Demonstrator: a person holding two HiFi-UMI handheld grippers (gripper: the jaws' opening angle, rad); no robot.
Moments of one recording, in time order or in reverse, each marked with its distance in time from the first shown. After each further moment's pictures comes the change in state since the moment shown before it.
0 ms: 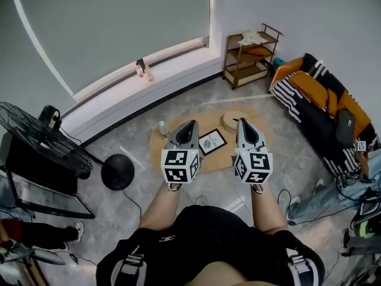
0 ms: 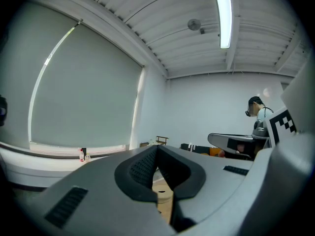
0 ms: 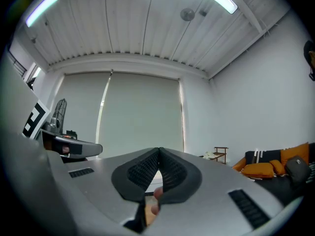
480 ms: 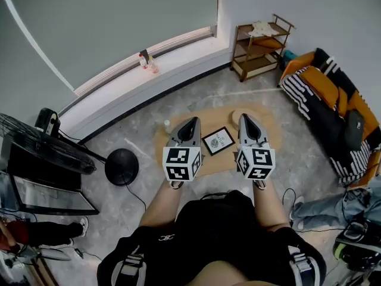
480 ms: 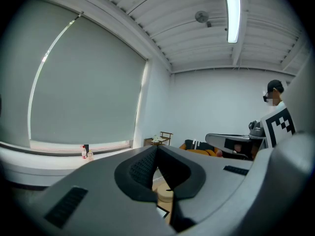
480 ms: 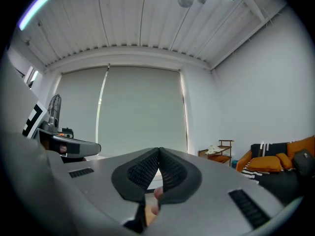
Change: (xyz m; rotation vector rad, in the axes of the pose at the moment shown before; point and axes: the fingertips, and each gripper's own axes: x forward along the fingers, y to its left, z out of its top) left arm 0.076 0.078 -0.006 -0.018 0.060 0.023; right arm 0.116 0.005 -0.027 0.024 0.075 0.027
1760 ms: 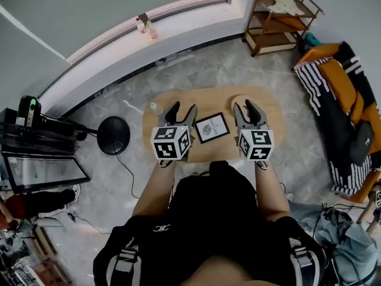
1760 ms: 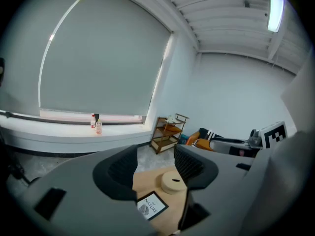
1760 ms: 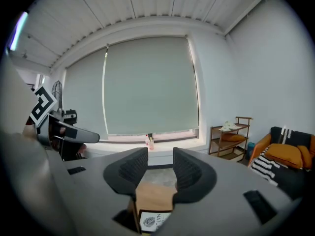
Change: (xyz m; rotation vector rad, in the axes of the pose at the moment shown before) left arm 0.182 0.057 -0.101 -0.219 0.242 0.151; right arm 0.173 -0.116 -0.131 0.007 0.283 0.203
